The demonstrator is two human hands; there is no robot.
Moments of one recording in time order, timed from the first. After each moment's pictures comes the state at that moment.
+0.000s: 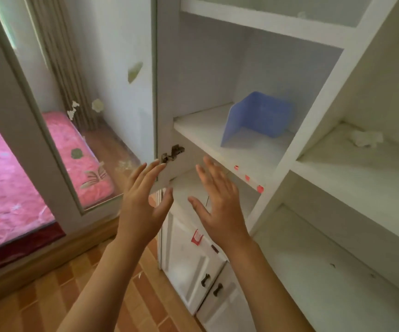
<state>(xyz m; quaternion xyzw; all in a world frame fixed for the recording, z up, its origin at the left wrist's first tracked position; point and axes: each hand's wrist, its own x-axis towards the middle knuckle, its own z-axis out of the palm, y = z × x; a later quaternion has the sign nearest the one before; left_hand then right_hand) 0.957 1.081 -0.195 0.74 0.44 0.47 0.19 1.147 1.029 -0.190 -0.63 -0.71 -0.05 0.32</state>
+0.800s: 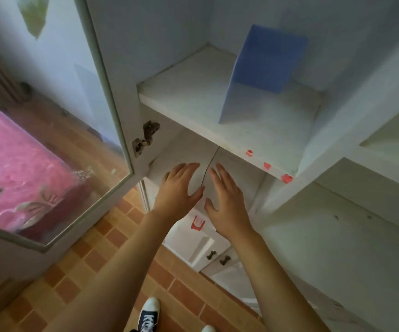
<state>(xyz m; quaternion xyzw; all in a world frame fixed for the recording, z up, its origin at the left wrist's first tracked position) 1.058 1.214 -0.321 0.89 0.35 0.19 0.23 1.178 1.088 -0.299 -0.81 -0.54 0.08 0.22</state>
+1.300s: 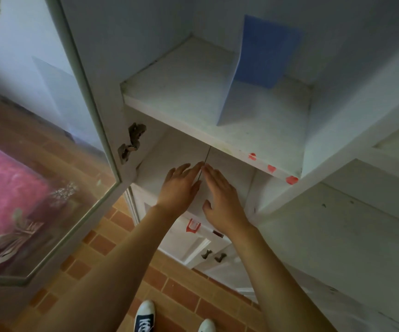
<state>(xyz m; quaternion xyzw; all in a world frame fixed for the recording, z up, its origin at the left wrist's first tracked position) 1.097 1.246 -0.357 0.93 0.25 0.18 0.22 1.189 1.109 -0.312 -0.83 -0.51 0.12 0.17</state>
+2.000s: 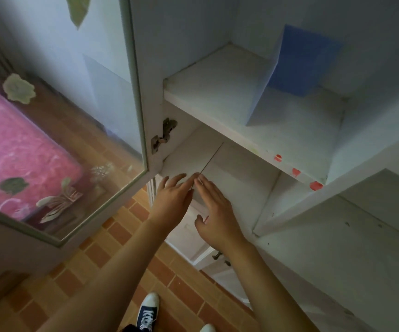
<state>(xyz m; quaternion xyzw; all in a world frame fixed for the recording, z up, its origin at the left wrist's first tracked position) 1.013 1.234 -0.369 0.90 0.30 0.26 0.17 1.127 1.107 -0.315 -0.77 -0.58 0.18 0.21</state>
